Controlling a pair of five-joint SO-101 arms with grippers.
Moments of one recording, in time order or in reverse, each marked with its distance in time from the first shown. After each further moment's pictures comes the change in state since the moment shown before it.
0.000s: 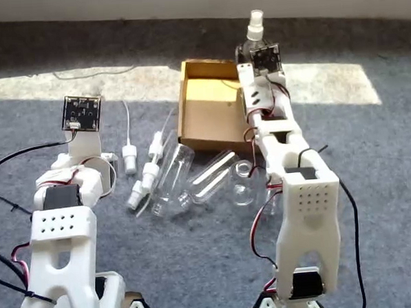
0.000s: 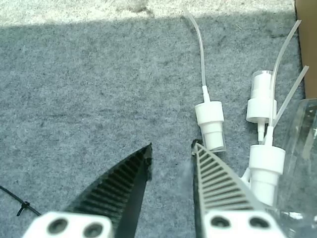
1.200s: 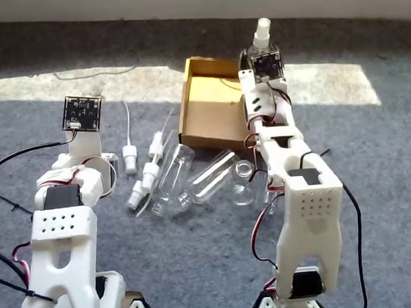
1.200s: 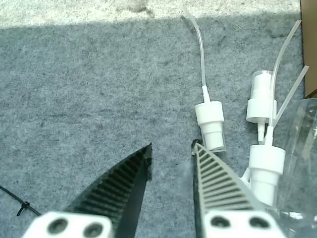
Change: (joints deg) left arm 0.0 0.0 0.0 0.0 0.0; right arm 0.0 -4.5 8.2 -3.5 0.0
